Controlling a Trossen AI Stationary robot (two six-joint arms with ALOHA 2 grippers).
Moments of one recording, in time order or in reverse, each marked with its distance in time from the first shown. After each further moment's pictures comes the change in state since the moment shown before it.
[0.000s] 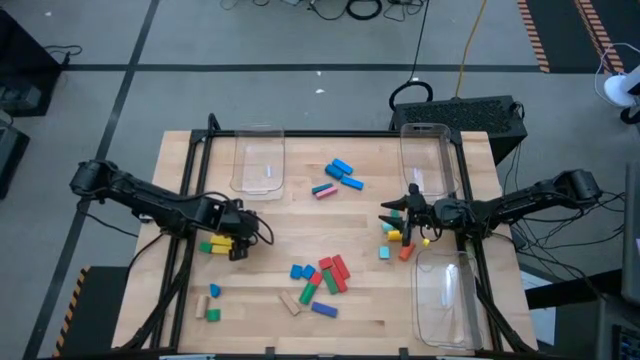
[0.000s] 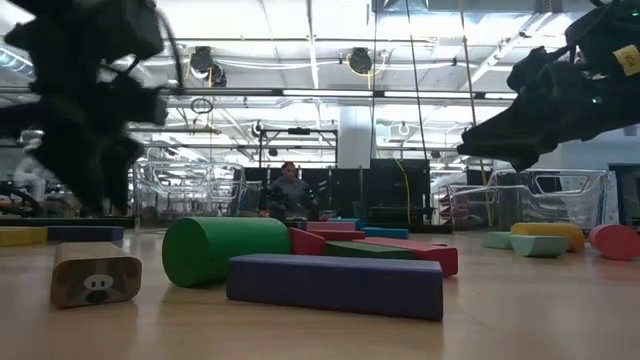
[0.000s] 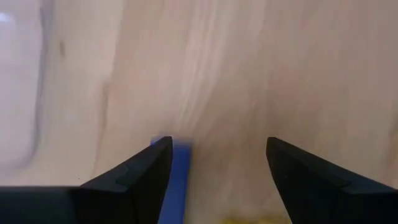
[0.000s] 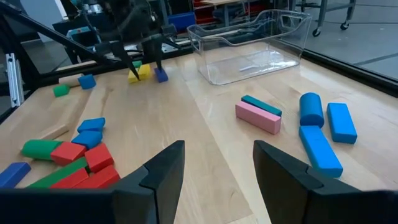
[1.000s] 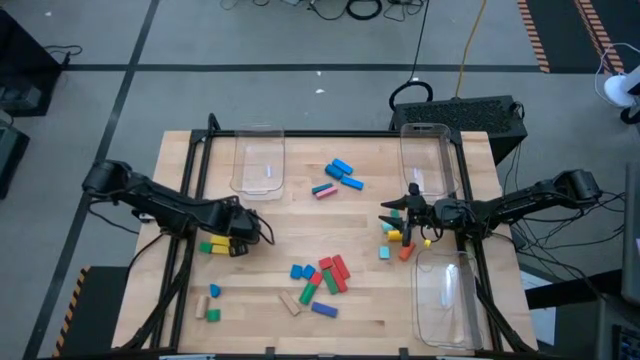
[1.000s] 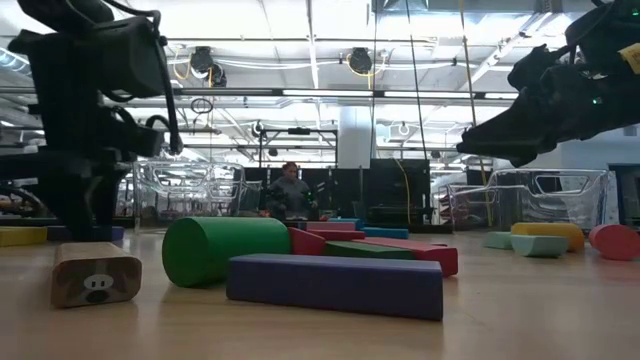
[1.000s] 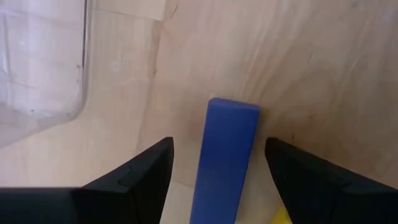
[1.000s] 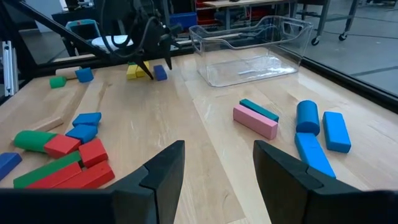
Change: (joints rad) left arm 0.000 0.193 0.014 -0.128 -0.132 -0.064; right arm 0.000 0.000 0.000 0.004 0.002 -0.054
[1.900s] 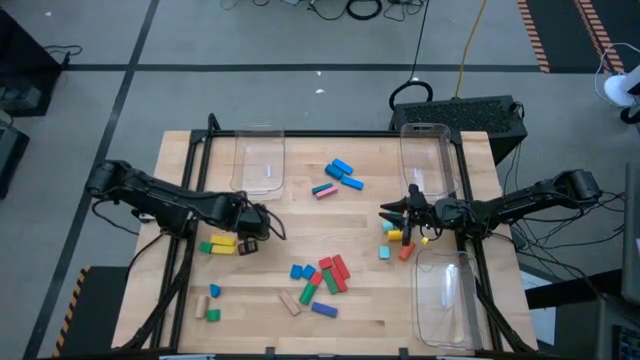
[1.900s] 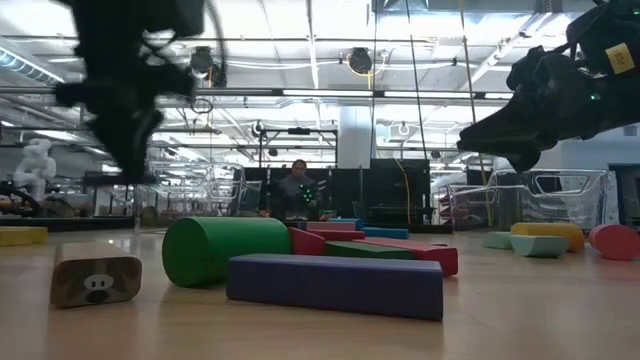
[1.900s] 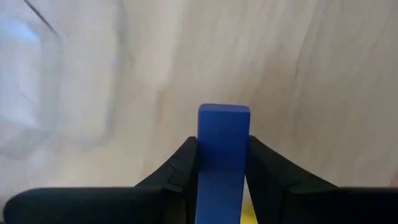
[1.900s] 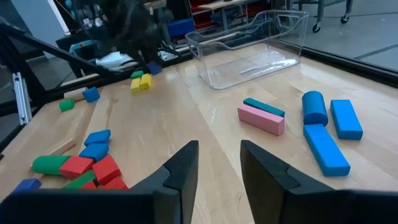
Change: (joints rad) left arm 0.025 -0.010 0.300 -0.212 0.015 -0.016; right arm 0.000 0.000 0.000 0.016 -0.002 0.132
